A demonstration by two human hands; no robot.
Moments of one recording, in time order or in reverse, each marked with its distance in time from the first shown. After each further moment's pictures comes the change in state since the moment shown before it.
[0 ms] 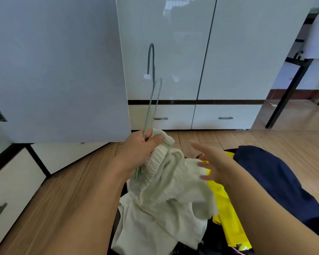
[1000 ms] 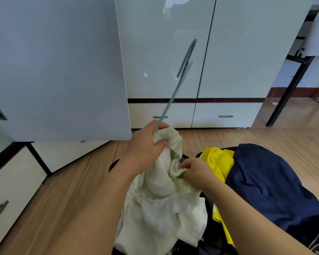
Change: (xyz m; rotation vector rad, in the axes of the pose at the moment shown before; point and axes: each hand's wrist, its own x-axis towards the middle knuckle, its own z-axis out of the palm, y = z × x) left_hand -0.001 0.003 0.009 0.423 0.059 0.271; right_hand 0.017 0.043 0.025 -0.888 0.125 -0.306
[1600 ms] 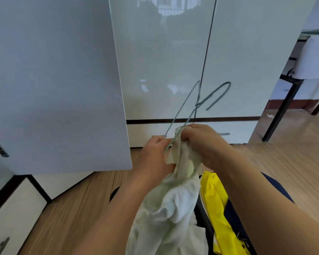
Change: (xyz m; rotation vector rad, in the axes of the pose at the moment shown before) left_hand 0.063 0.052 -0.028 0.192 -0.057 0.054; right_hand 0.016 -0.149 -0.143 0.606 0.054 0.012
